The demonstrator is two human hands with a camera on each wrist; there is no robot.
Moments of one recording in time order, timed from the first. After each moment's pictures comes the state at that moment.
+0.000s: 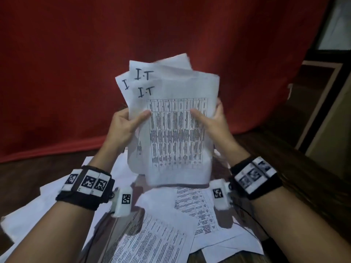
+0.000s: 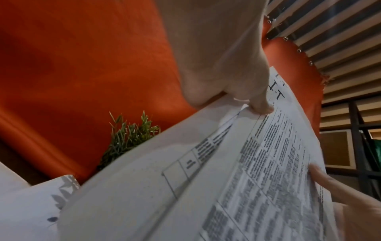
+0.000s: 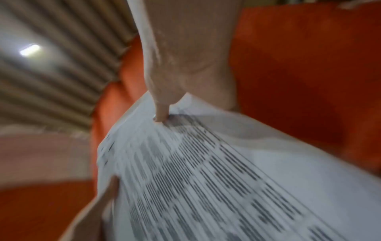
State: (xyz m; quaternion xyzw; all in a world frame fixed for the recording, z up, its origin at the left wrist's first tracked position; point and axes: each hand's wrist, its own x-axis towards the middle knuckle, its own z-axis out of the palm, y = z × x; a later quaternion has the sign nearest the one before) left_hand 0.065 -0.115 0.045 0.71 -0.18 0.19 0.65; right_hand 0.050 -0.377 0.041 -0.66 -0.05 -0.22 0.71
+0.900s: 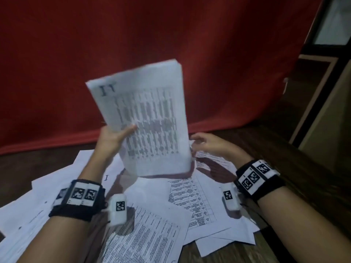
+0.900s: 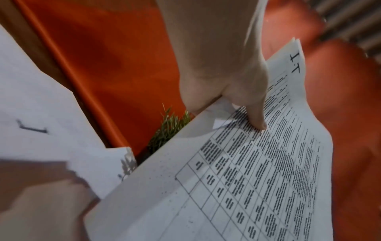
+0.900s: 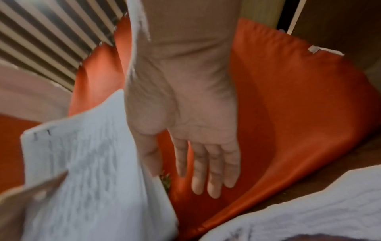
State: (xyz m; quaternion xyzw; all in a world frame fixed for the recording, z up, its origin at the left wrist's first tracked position) left_hand 0.066 -0.096 -0.012 0.71 -0.07 0.17 0.68; right_hand 0.059 -0.424 -0.020 -0.88 -0.08 0.08 0.46
